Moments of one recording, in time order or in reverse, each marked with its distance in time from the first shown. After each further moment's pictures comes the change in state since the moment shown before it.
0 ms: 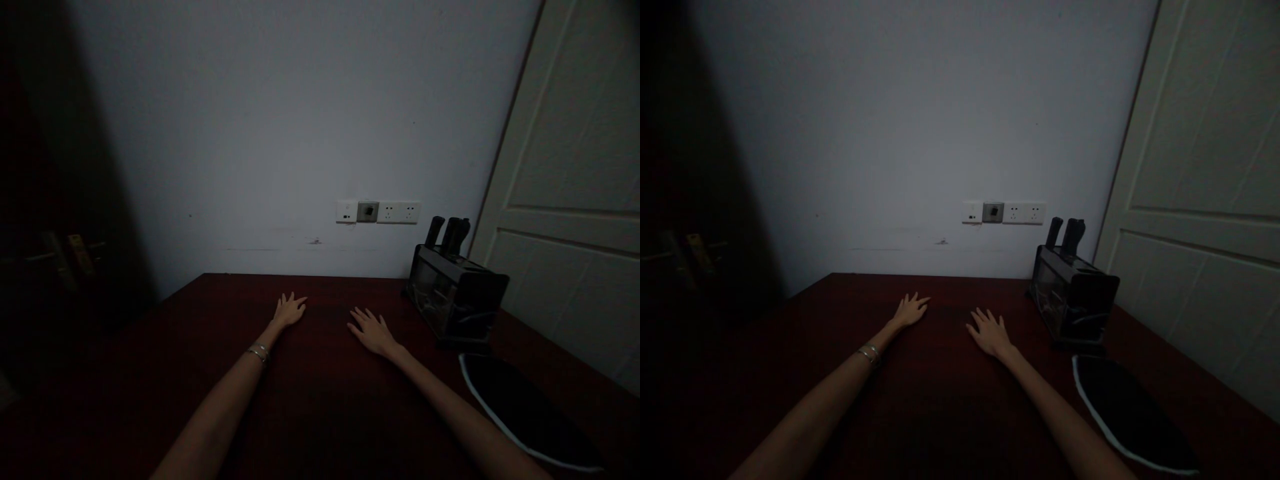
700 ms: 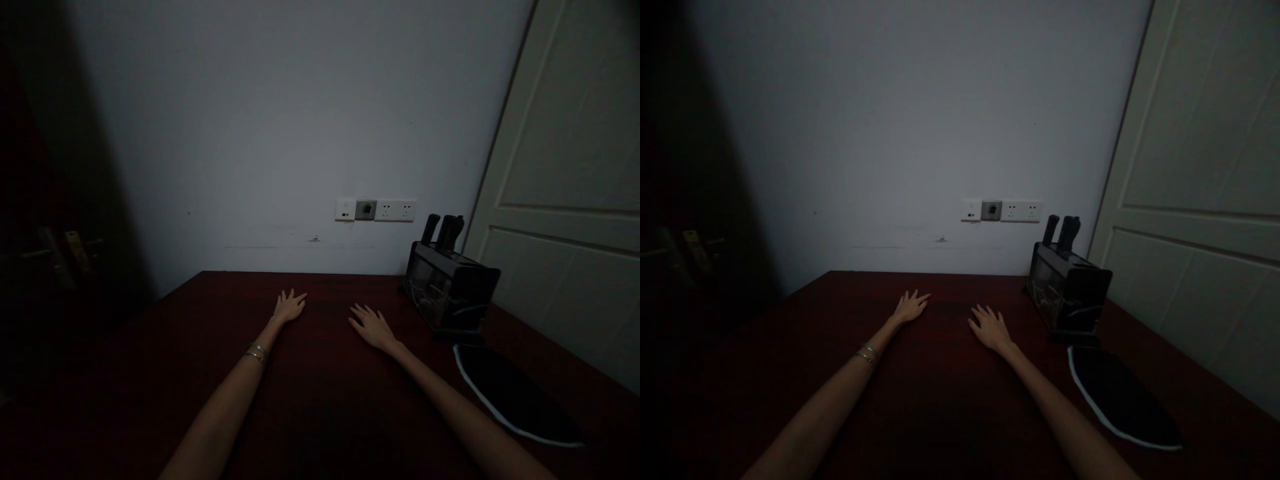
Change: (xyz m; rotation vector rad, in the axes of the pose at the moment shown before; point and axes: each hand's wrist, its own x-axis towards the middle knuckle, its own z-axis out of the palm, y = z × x) left_hand -0.003 0.001 -0.001 0.242 -0.094 0.045; right_hand -0.004 0.002 0.005 -0.014 0.053 0.021
